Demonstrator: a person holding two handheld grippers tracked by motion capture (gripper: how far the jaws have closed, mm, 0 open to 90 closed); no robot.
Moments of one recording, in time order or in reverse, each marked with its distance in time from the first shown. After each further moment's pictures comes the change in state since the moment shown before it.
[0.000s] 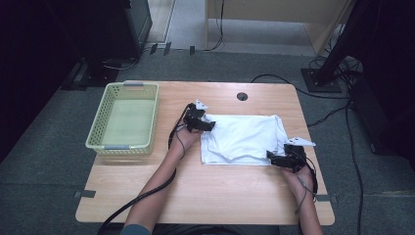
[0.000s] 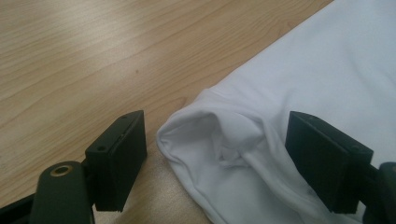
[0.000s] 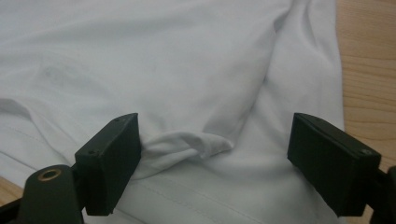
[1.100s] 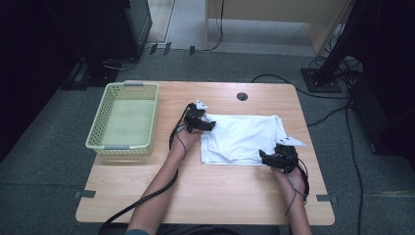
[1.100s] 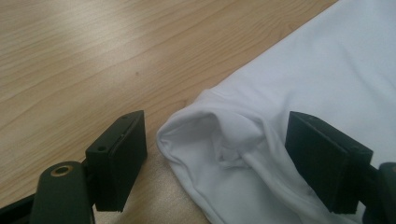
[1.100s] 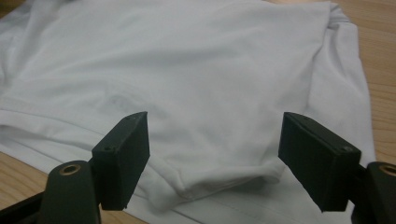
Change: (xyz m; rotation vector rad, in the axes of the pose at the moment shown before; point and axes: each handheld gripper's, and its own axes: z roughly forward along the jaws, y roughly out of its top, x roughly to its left) left arm 0.000 0.001 0.001 -0.001 0.003 -0.004; right arm 0.045 0.017 -0.013 -0.011 -0.039 -0.008
